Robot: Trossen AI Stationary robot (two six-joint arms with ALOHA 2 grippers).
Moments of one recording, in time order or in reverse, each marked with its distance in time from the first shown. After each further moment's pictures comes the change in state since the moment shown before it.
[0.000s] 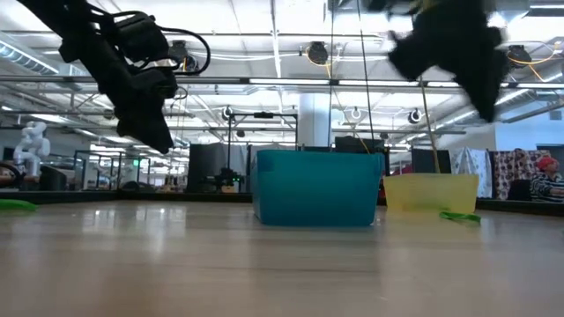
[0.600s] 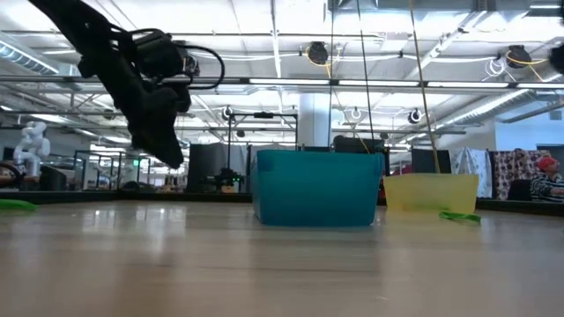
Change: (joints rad) left arm -0.002 0.168 0.000 0.124 0.031 0.071; right arm 0.547 0.000 -0.220 0.304 -0.177 0.657
